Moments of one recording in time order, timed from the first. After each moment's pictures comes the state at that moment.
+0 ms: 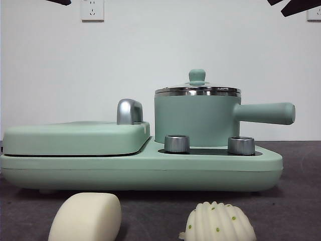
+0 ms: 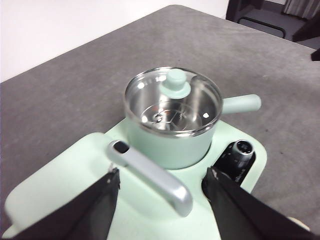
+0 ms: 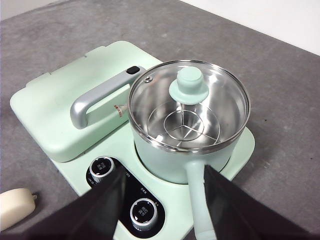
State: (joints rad) left arm -0.31 0.98 1.02 -0.48 0.55 0.27; right arm 0.26 0.82 0.88 -0.56 -0.46 -0.21
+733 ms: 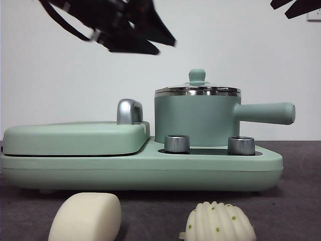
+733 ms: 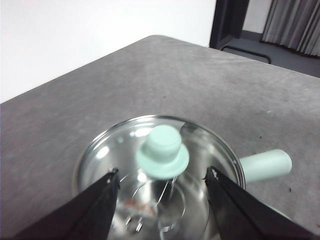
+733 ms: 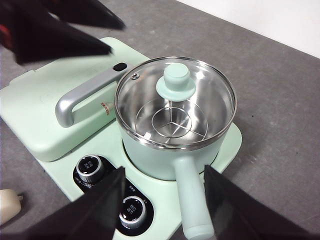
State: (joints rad) left arm -0.58 1.50 1.02 0.21 0.39 0.12; right arm 0.26 0.82 0.88 -0.56 -0.42 -0.21
